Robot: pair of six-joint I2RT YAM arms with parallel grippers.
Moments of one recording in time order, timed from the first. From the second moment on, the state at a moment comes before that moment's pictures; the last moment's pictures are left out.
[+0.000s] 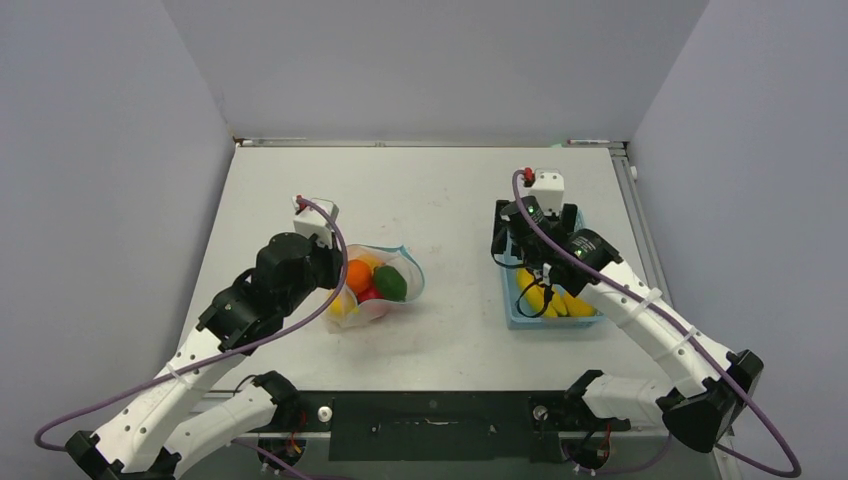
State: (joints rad) left arm -0.67 0.80 0.94 -0.60 -0.28 -0.28; right arm 0.73 1.17 1.23 -0.86 0.63 0.50
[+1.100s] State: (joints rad) left arm -0.66 0.75 0.94 -0.60 -0.20 -0.28; right arm 0.32 1.40 0.95 -0.95 0.67 0.72
